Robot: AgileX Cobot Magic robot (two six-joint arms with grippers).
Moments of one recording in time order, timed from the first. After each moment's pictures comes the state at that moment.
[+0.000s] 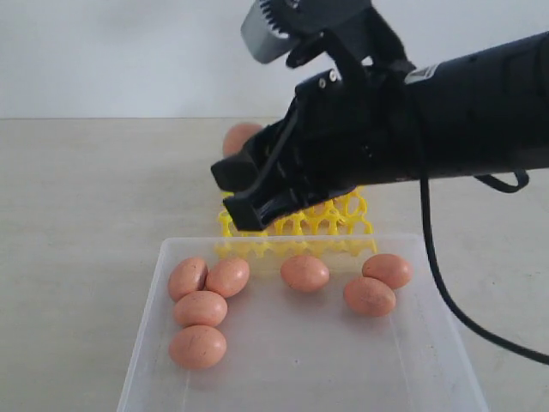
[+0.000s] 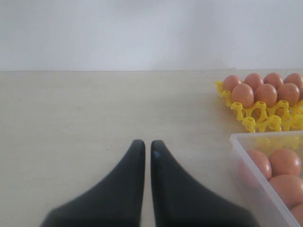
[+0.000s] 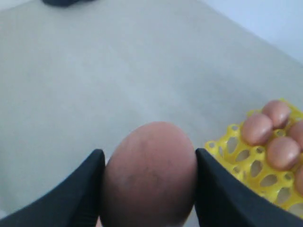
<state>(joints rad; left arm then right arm) -0.07 0.00 0.00 -0.24 0.28 0.20 0.63 1.30 -0.90 0.80 0.27 -0.86</state>
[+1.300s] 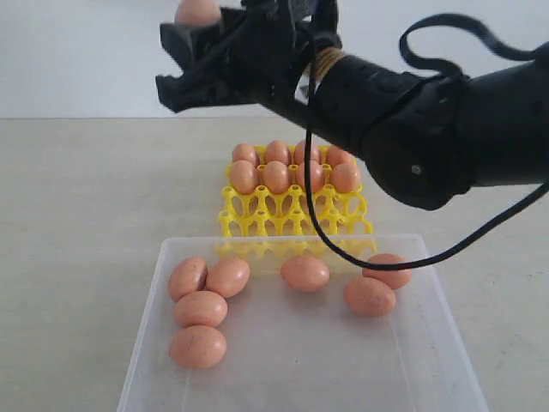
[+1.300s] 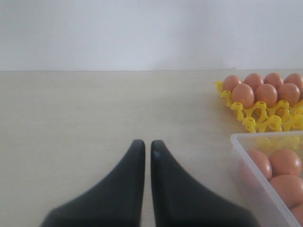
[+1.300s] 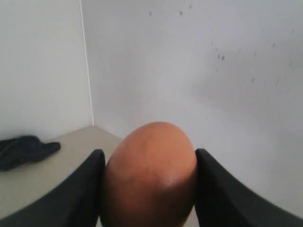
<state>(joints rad) -0.07 0.00 0.00 -0.24 0.28 0.20 0.59 1.68 -1.00 -0.13 -0.66 0.13</state>
